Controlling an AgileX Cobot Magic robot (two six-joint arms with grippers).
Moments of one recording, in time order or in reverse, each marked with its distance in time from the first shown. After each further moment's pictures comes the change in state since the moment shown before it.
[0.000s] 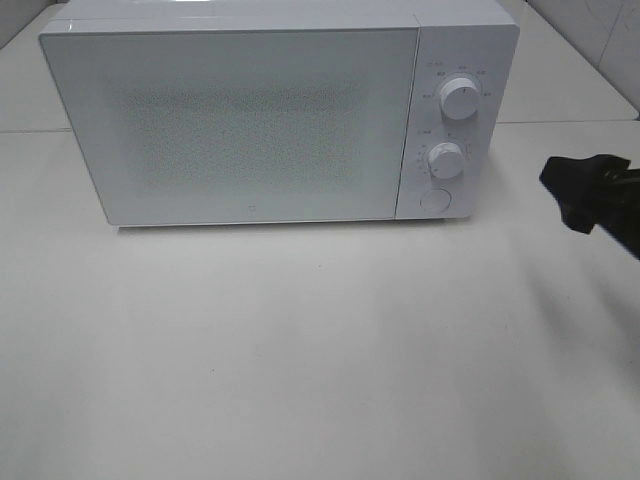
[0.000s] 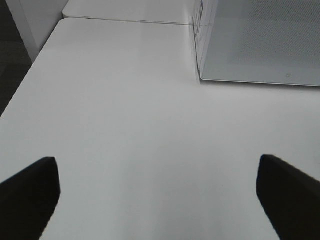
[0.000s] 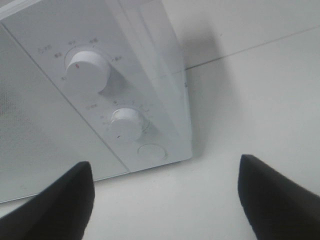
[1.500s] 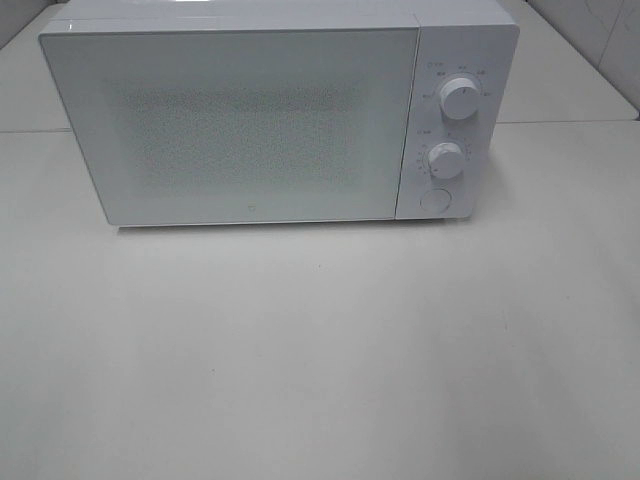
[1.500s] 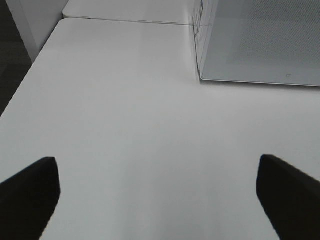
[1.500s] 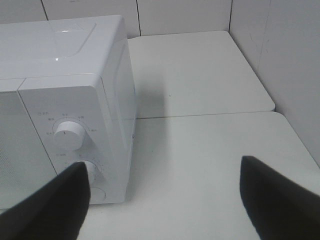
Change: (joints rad) left arm 0.000 0.000 0.000 0.000 0.000 0.000; right arm -0.170 -0.537 -0.314 -0.073 0.825 -0.289
